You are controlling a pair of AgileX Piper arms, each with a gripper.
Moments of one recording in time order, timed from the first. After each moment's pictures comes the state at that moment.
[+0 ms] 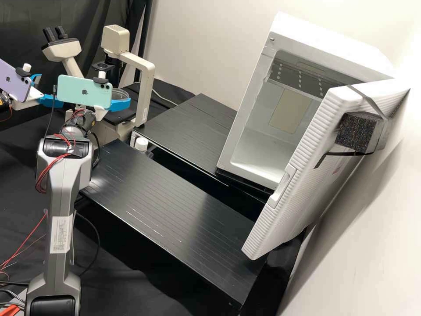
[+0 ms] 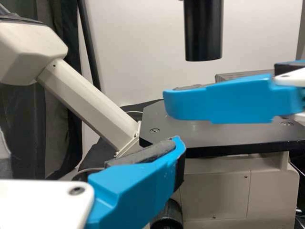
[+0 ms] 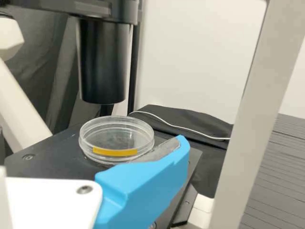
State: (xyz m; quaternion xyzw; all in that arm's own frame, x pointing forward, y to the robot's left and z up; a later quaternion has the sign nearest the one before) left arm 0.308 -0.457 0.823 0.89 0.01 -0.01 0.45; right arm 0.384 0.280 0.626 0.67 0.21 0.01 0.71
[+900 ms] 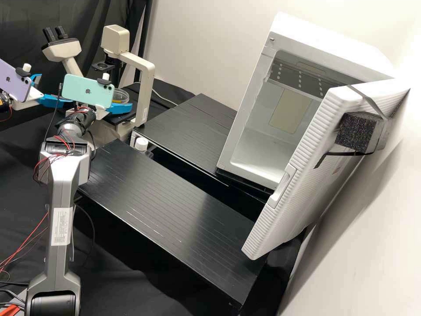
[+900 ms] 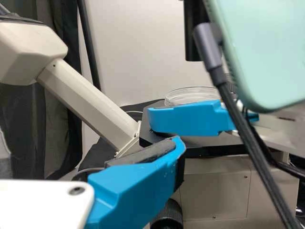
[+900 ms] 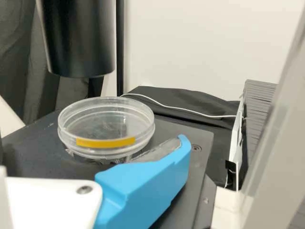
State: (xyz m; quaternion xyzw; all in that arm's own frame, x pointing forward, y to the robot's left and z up) left arm 0.308 -0.457 0.823 0.89 0.01 -0.01 0.45; right arm 0.420 0.290 0.589 0.68 0.18 -0.03 0.71
